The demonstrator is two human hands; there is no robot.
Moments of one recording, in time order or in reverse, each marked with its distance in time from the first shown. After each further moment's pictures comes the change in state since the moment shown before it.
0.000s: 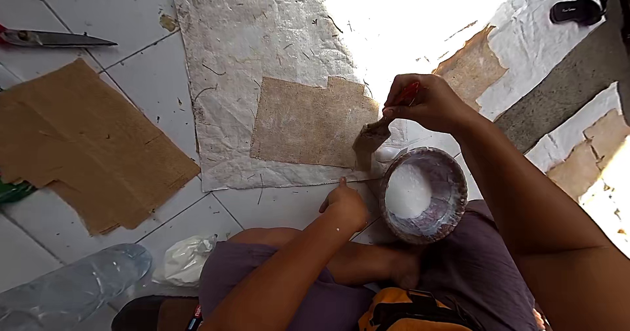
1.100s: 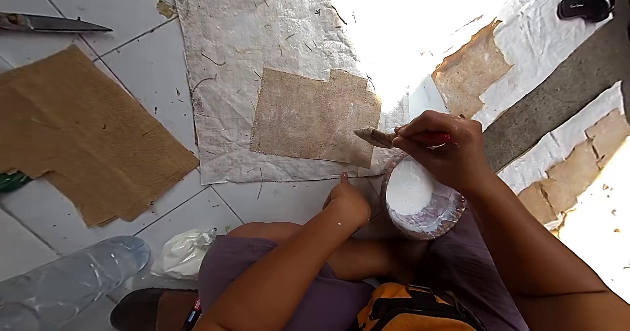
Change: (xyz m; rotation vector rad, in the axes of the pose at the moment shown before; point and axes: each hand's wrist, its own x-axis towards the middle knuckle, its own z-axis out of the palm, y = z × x) left_hand -0.001 -0.001 0.003 0.068 0.007 0.075; right_hand -0.065 -0.051 0.048 -0.265 0.348 -0.215
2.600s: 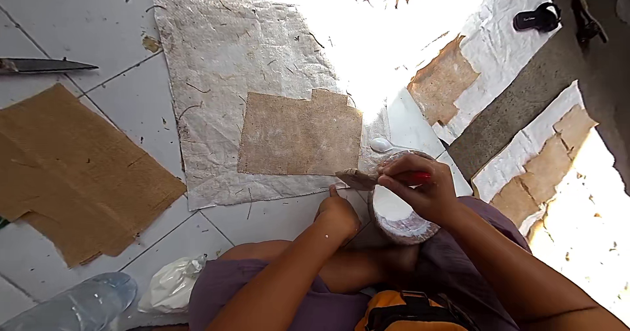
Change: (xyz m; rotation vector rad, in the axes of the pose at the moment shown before) left_hand 0.000 0.003 -0.003 0.050 0.022 -0.015; right_hand -0.046 -0.016 0.008 0.218 0.095 0.103
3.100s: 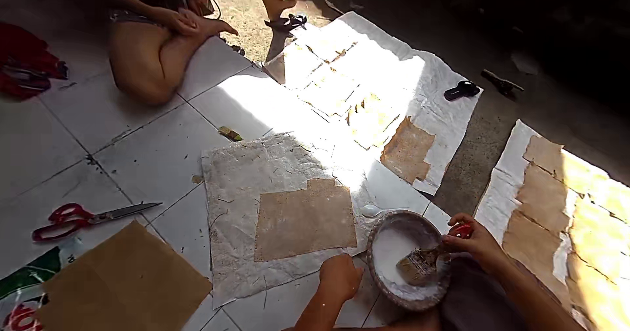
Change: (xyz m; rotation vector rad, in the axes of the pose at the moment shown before) left_hand -0.011 -0.011 -0.016 -0.084 0.201 -0.008; right_hand -0.111 0.057 -0.091 0.260 0.414 0.942
